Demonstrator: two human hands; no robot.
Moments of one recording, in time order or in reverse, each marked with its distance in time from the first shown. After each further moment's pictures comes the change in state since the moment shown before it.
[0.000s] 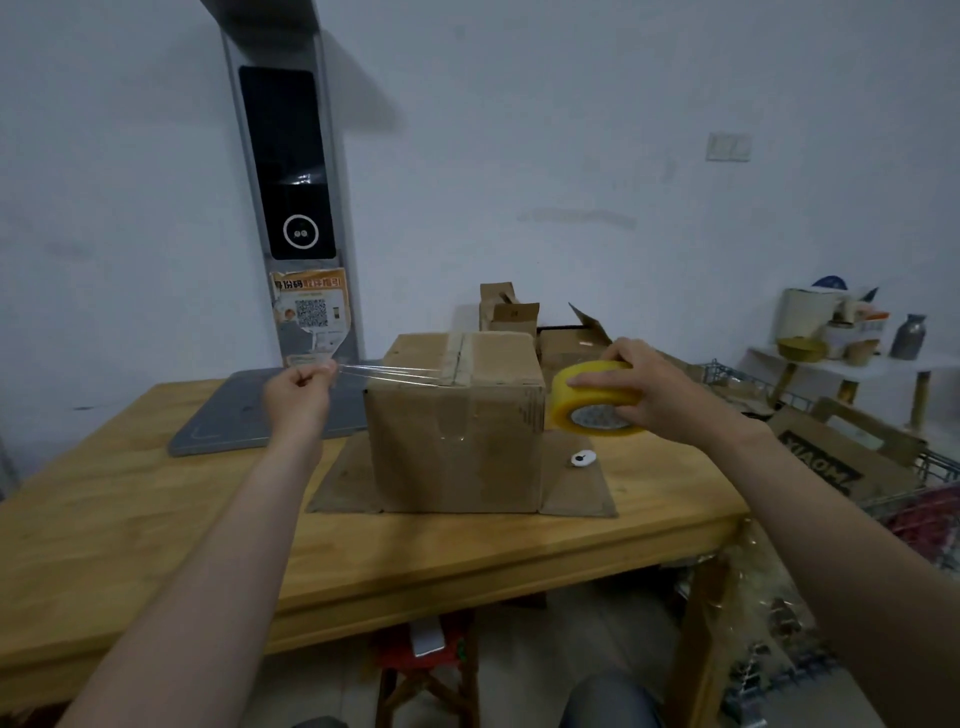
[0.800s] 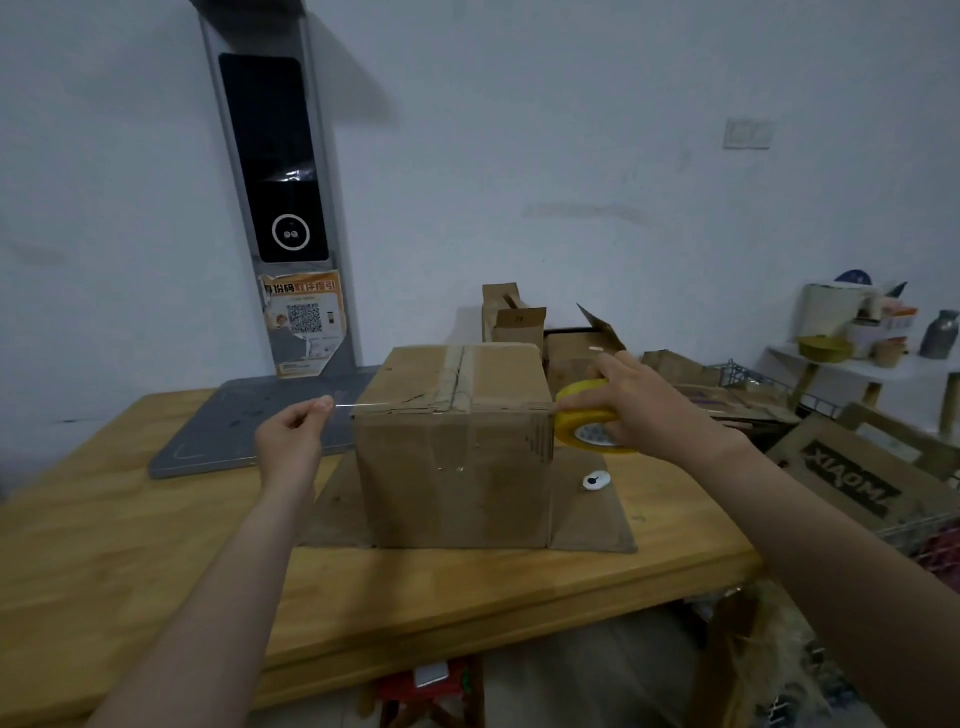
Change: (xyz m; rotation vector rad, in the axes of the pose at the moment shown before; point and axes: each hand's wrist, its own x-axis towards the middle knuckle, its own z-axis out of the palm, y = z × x) left_hand 0.038 -0.054 0.020 0.041 0.005 -0.018; right_hand 0.058 0.018 0.035 -0.305 -0.042 0.003
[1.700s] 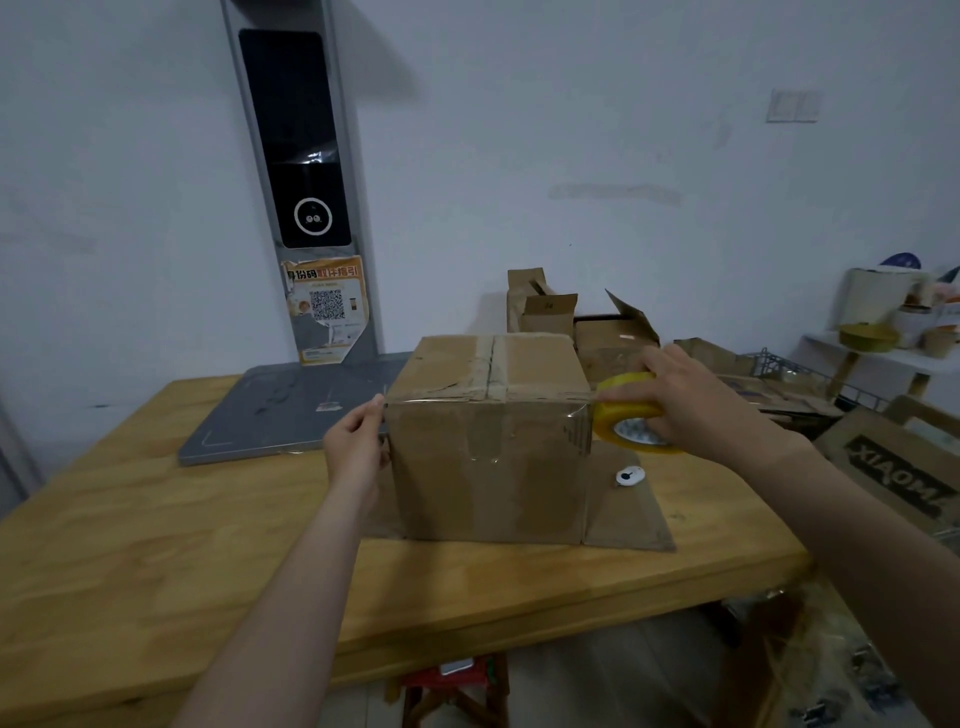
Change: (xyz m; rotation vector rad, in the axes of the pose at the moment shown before) left_hand -0.001 -0.028 0.027 -0.175 -0.105 -0.213; right_hand 0.009 0.006 0.016 0.013 0.005 0.039
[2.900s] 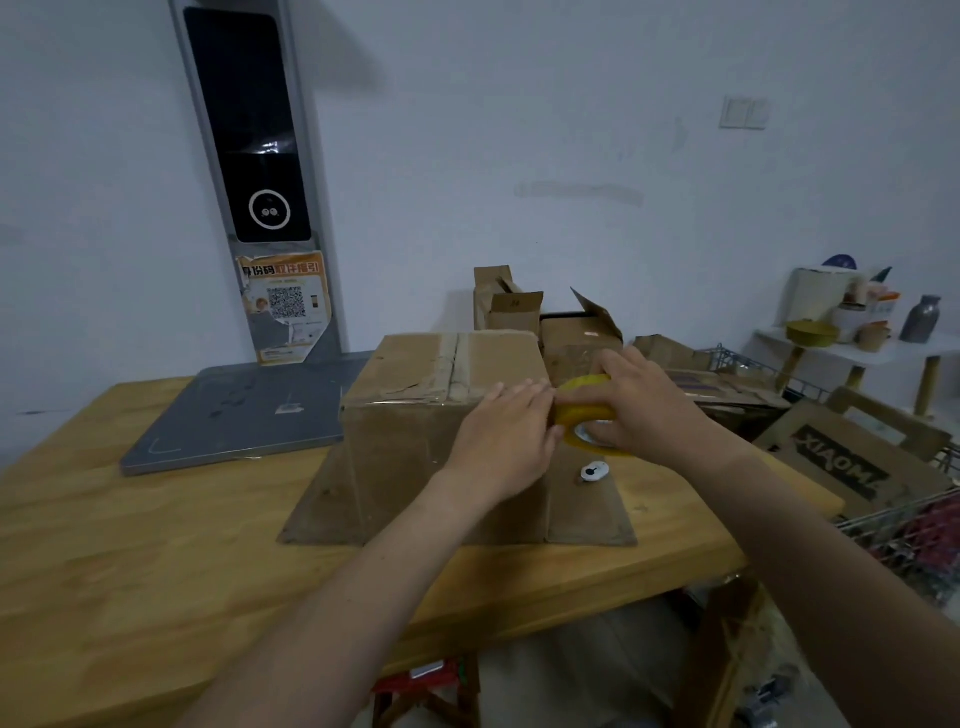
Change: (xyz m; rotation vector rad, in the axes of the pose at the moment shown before) left_hand -0.107 0.022 0.124 1.261 -0.685 1.040; right_hand -0.003 -0.019 -0.001 -0.049 0.041 0.026
